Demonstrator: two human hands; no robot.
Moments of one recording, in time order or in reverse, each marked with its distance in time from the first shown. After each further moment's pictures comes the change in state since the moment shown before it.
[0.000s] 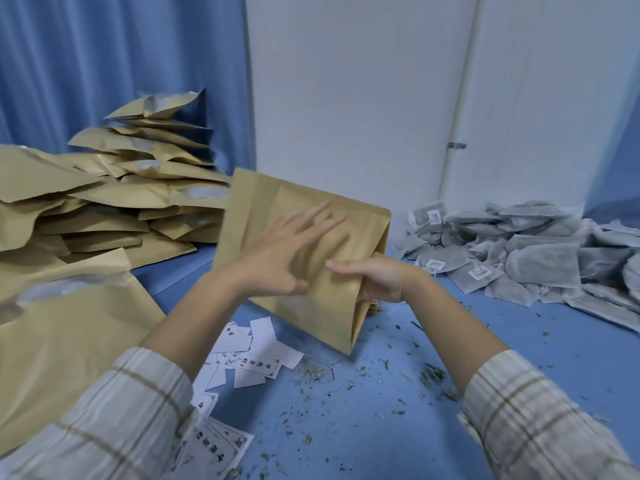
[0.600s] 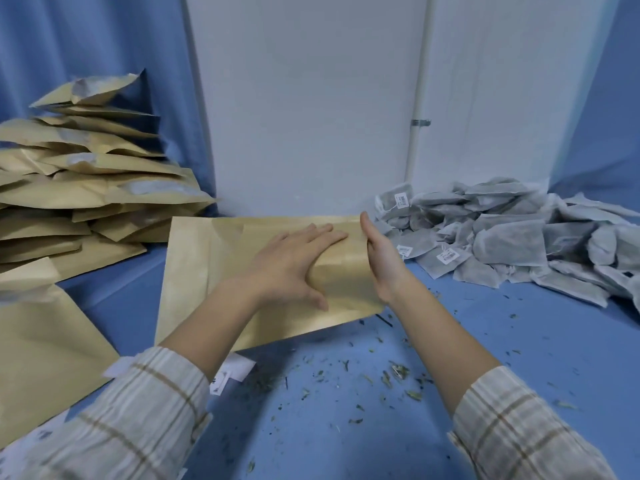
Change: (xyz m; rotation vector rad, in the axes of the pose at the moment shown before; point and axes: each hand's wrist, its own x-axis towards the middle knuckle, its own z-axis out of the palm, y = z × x) left_hand 0.074 0.022 0.071 0.067 -0.131 -0.058; right_hand -0.012 0.029 -0.061 0.422 0.439 -0.126
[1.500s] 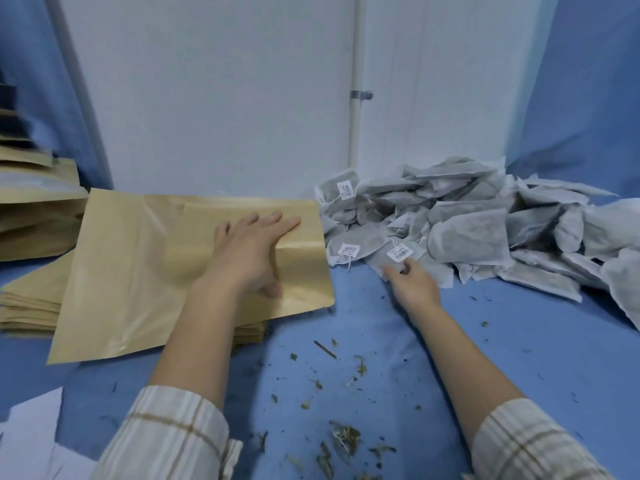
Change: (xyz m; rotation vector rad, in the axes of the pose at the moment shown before) left_hand 0.125 -0.009 0.075 0.005 0.086 -0.237; right_hand 0.045 0.034 -0.208 -0.912 0.937 -0.055
